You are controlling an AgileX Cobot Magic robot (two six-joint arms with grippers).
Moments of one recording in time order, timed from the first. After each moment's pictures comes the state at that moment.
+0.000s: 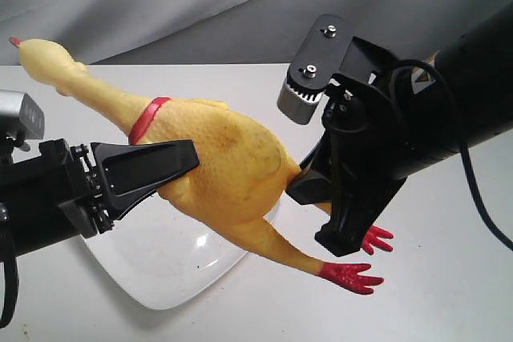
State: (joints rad) left arm -0.19 1.33 -0.34 0.94 -1.09 -1.48; right arm 0.63 1.35 -1.04 0.39 0.84 -0.73
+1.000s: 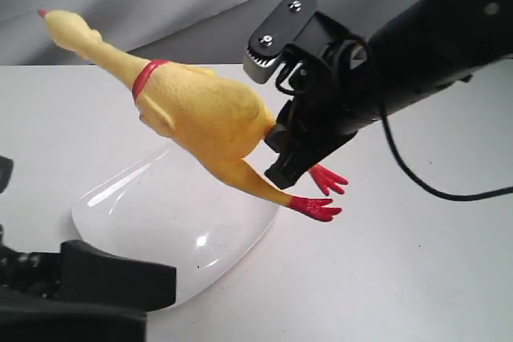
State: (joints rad) left arm -0.19 0.94 -0.34 1.44 -1.20 -2.00; right arm 0.63 1.53 -1.15 0.26 0.66 -0.60
